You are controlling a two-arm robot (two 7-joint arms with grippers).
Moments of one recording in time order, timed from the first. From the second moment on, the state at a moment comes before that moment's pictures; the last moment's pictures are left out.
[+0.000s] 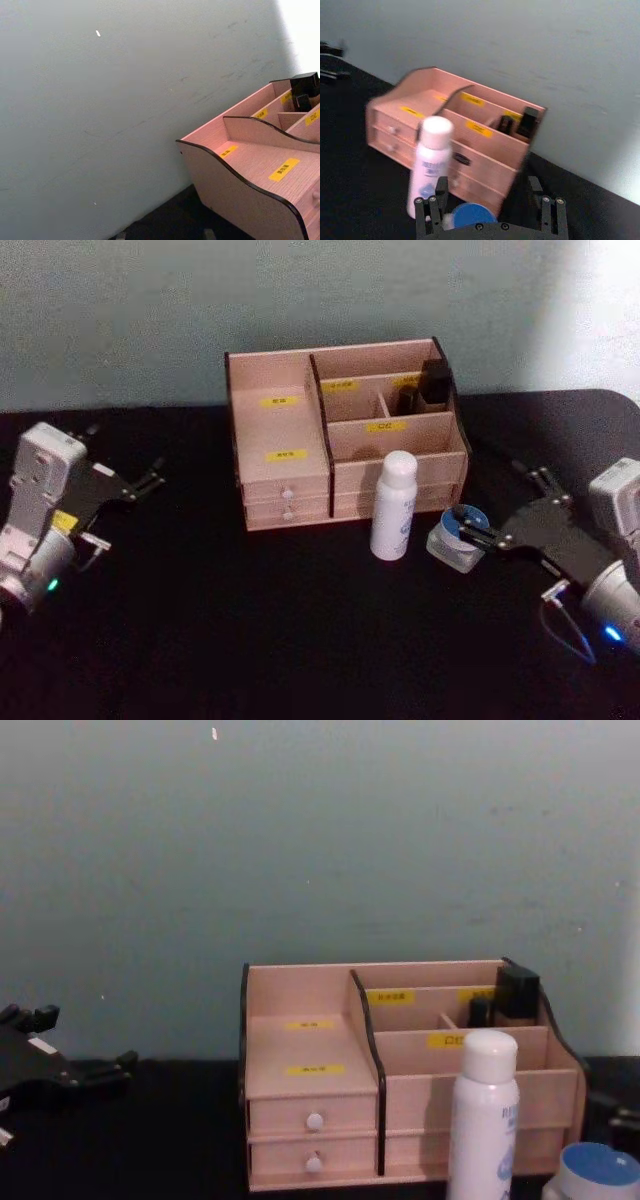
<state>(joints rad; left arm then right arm) -0.20 0.60 0.45 -1.41 -0.25 -0.12 0.03 -0.03 0.66 -0.37 -1.67 0.33 -0.14 0.12</state>
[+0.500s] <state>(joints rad) -0.20 0.60 0.45 -1.41 -0.25 -0.12 0.03 0.04 0.57 -0.41 -1.62 0.34 -0.11 0.23</state>
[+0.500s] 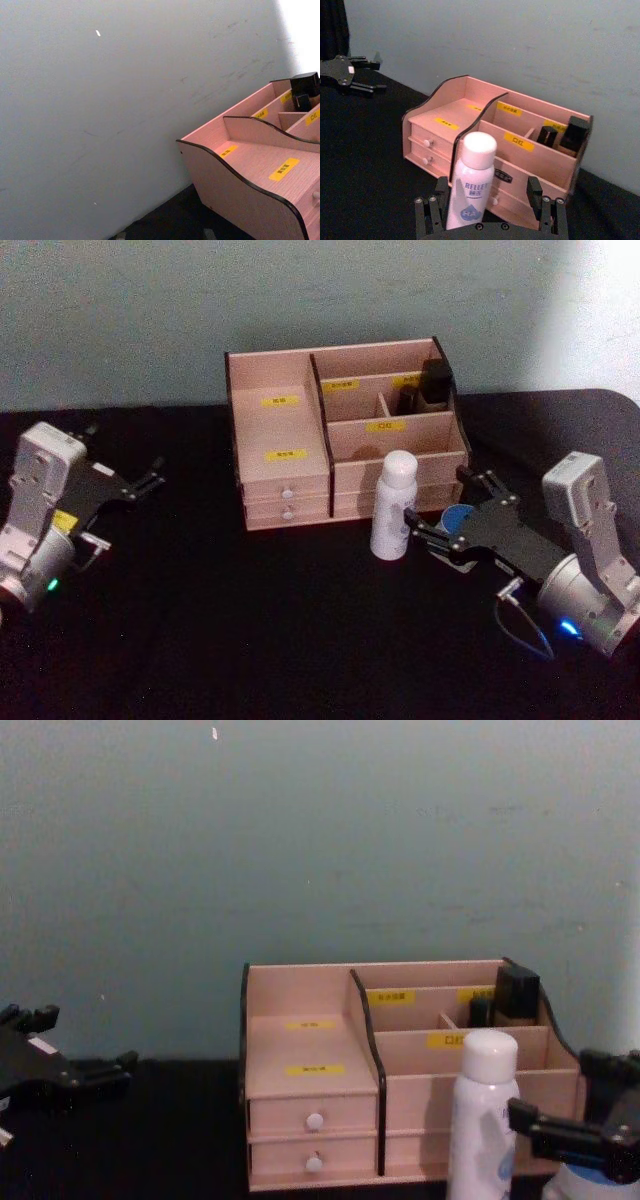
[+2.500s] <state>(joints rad) -0.20 0.60 0.45 -1.41 -0.25 -0.12 0.03 0.17 0.36 -0.37 -1.39 0.27 -0.03 0.39</state>
